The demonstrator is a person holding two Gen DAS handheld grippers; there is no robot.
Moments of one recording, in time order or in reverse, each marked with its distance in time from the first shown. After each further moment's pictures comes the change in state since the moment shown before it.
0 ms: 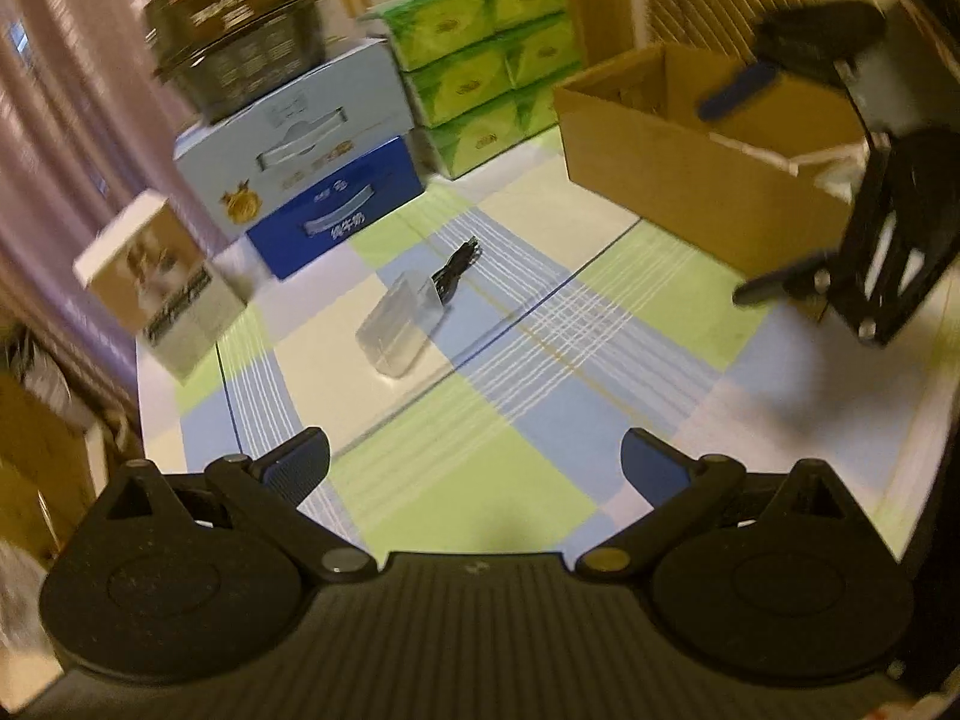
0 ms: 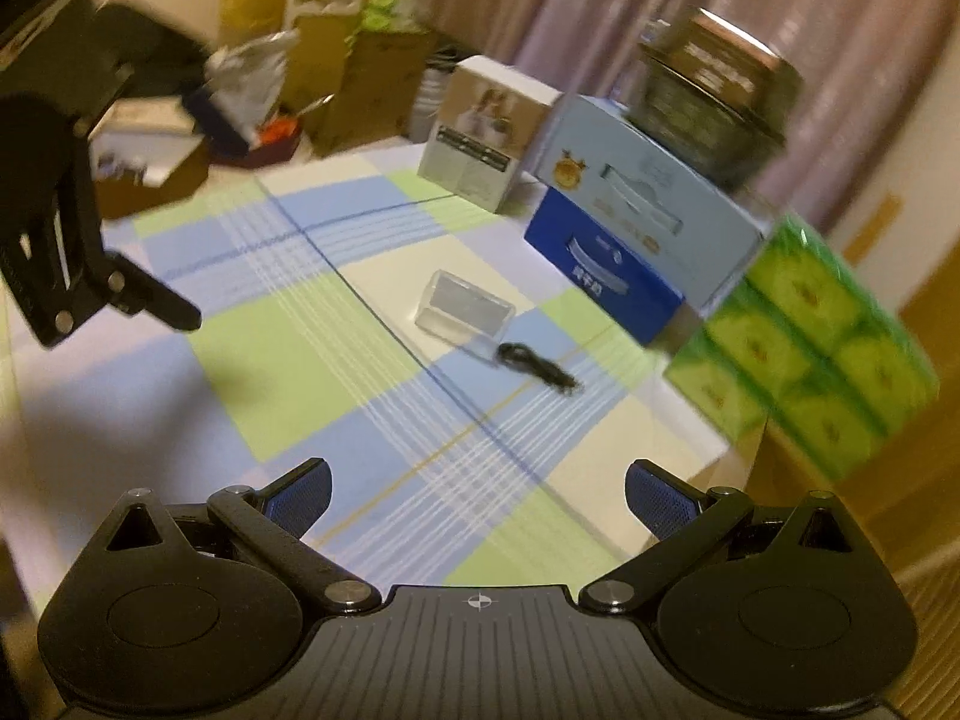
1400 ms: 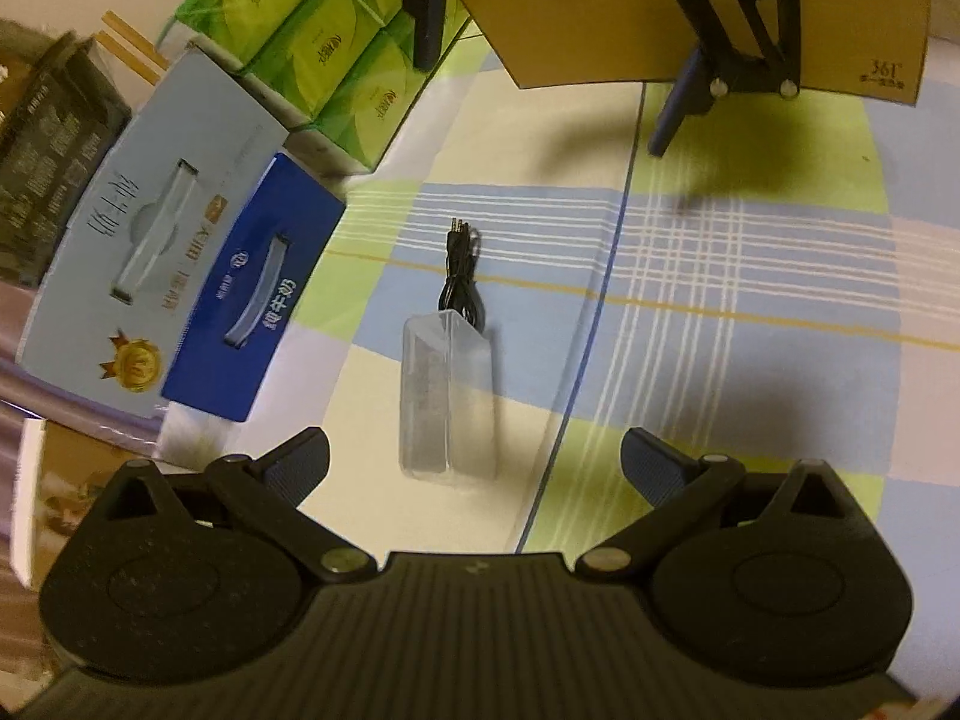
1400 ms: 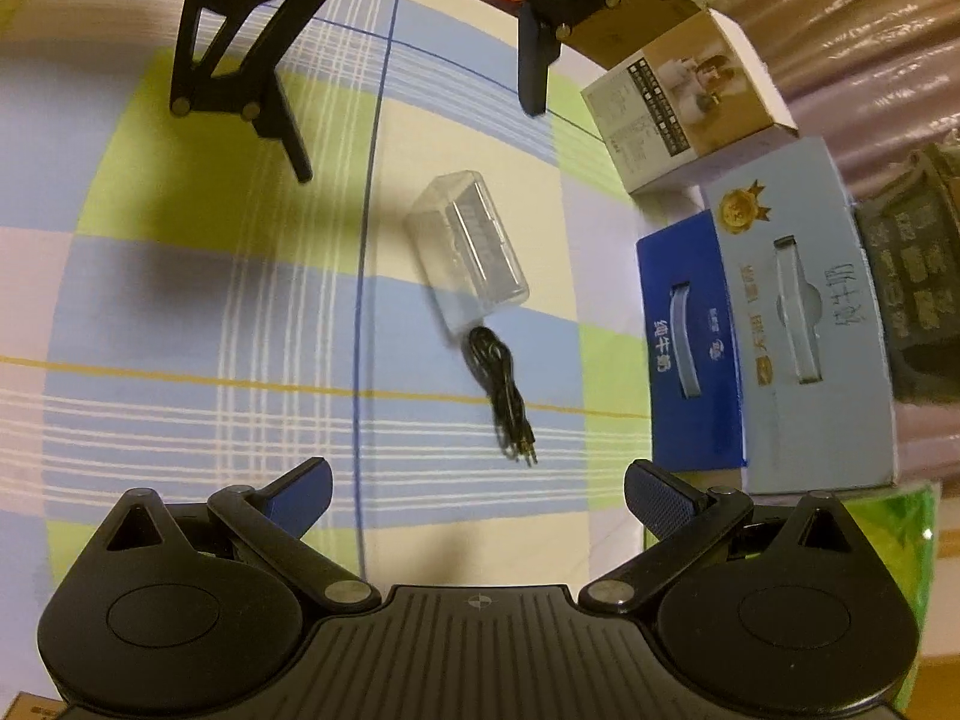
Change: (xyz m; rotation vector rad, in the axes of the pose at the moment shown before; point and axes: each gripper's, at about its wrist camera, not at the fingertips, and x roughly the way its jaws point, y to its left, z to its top) left arm 0.171 0.052 0.038 0.517 0.033 -0.070; right arm 0.167 -0.071 0.024 -0.689 0.115 0.134
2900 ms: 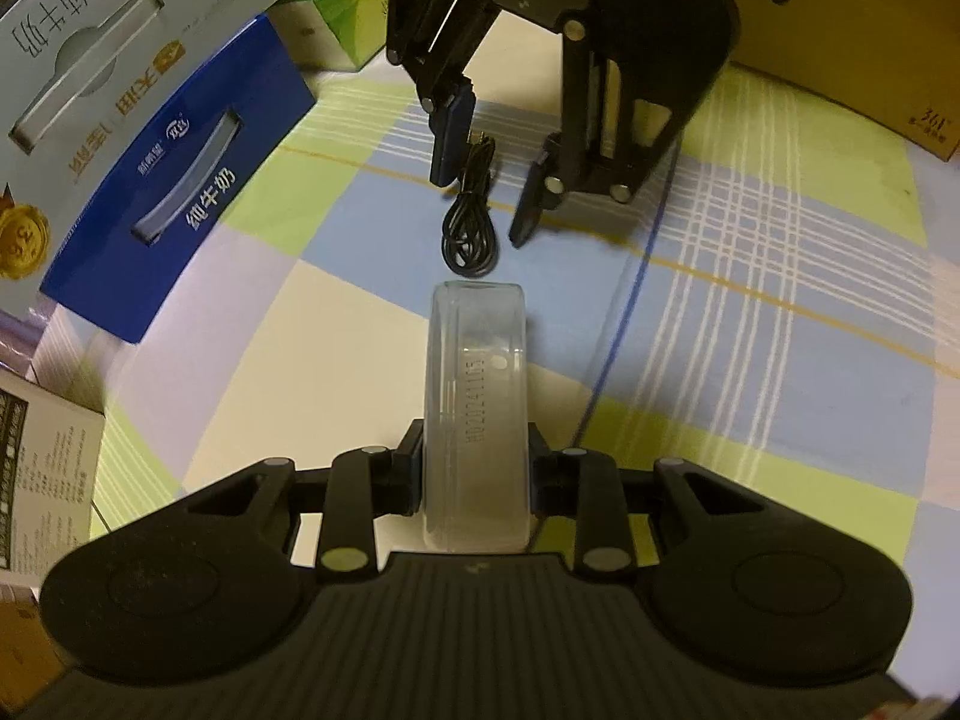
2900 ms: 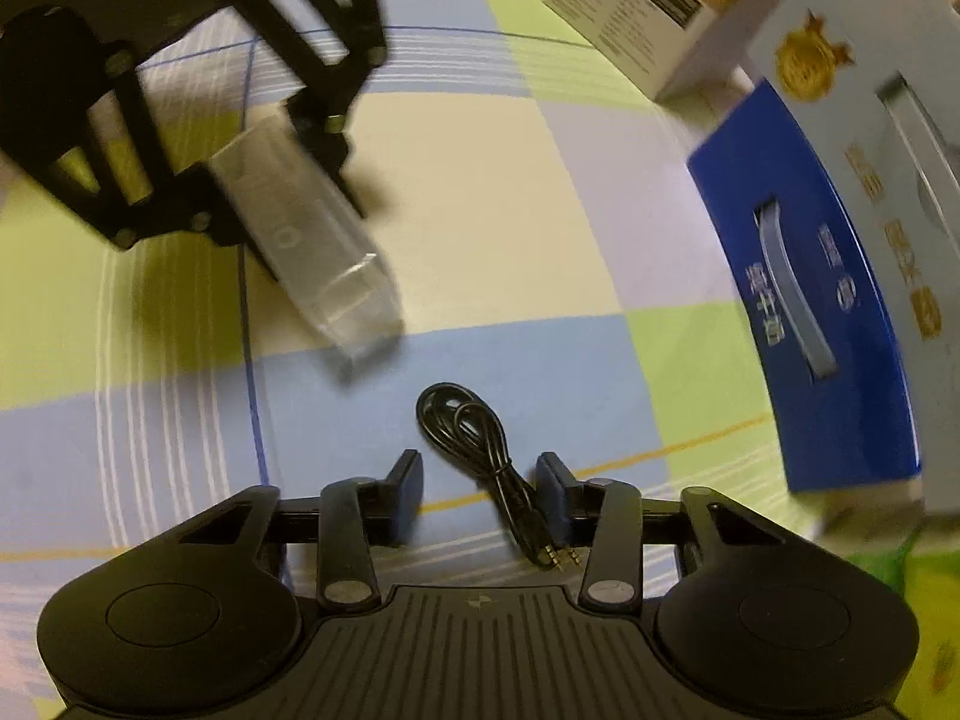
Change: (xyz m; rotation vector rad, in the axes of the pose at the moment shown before) left arm 0.071 0.041 -0.017 -0.175 0.063 -0.238; right arm 0.108 -0.073 0.025 0.302 0.042 0.283
